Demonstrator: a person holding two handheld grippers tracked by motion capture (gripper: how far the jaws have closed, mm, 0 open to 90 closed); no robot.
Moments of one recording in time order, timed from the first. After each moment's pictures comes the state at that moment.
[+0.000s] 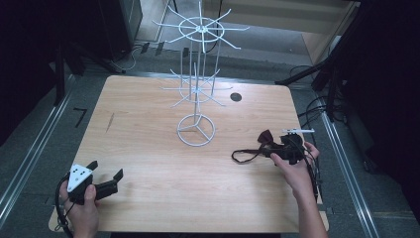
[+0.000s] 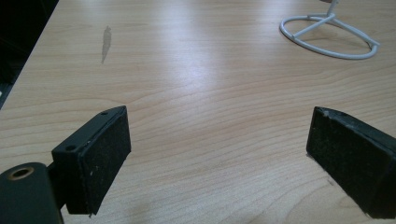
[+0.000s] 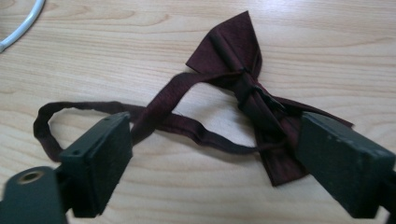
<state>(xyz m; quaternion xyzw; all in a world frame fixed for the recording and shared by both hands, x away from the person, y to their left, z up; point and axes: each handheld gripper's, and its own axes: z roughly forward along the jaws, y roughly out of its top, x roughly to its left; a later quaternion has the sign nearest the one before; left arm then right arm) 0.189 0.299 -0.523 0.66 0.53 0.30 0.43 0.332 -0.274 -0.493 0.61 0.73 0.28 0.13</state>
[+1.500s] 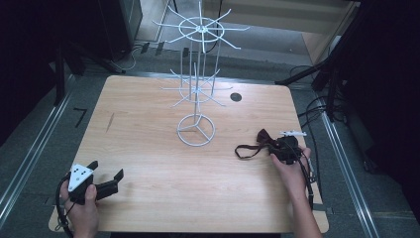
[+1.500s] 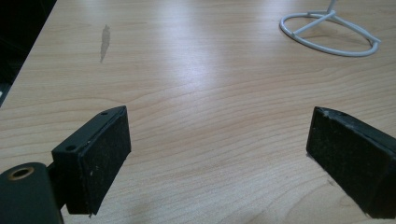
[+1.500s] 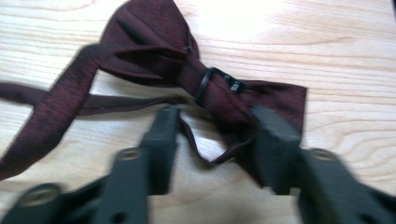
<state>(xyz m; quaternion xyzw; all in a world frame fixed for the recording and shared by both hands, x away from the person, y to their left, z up) 0.189 0.298 -0.523 0.67 0.53 0.30 0.43 0.346 -0.276 -0.530 0.62 0.72 0.24 0.21</state>
